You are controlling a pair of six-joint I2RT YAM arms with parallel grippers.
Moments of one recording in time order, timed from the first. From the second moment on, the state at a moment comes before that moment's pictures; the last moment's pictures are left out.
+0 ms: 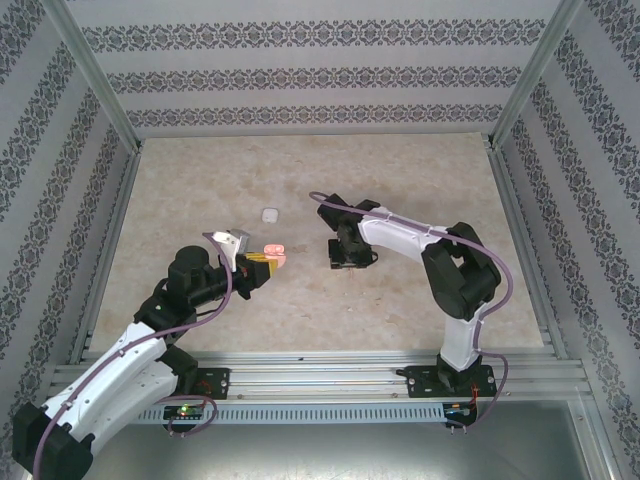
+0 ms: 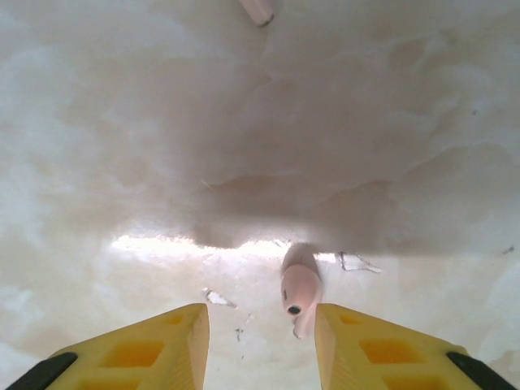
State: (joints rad) left arm -0.48 0.70 0.46 -0.09 0.39 -0.35; right arm 0.66 1.88 1.32 -0.88 -0.02 0.65
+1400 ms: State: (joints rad) left arm -0.63 0.98 0.35 0.35 0.52 -0.23; right arm 0.64 1.96 1.34 -0.91 -0.04 0.70
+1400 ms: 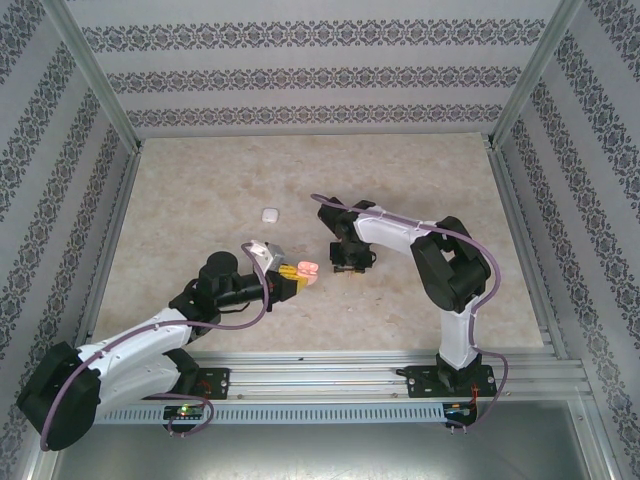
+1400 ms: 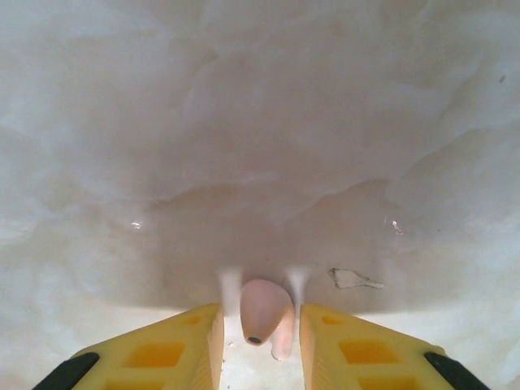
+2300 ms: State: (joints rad) left arm -0.64 0.90 0.33 0.36 0.51 -0.22; right arm 0.65 2.00 1.39 -0.97 -0.03 0.65
